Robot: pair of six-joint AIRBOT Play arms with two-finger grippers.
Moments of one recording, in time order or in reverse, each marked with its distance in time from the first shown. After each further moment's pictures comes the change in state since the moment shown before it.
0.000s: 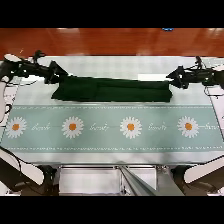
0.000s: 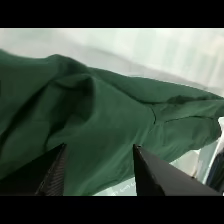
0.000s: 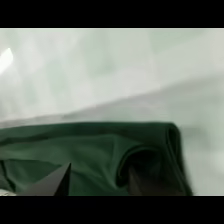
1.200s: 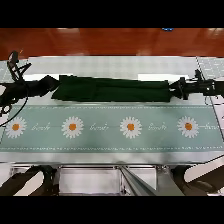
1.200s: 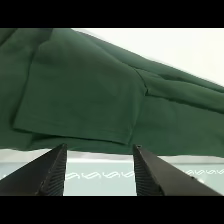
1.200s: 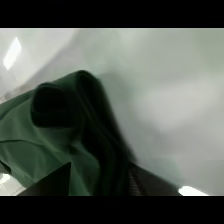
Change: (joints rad) left arm -0.148 0.890 -0.846 0.128 0.542 0.107; right arm -0.043 -0.045 -0.124 -0.006 0.035 -0.040
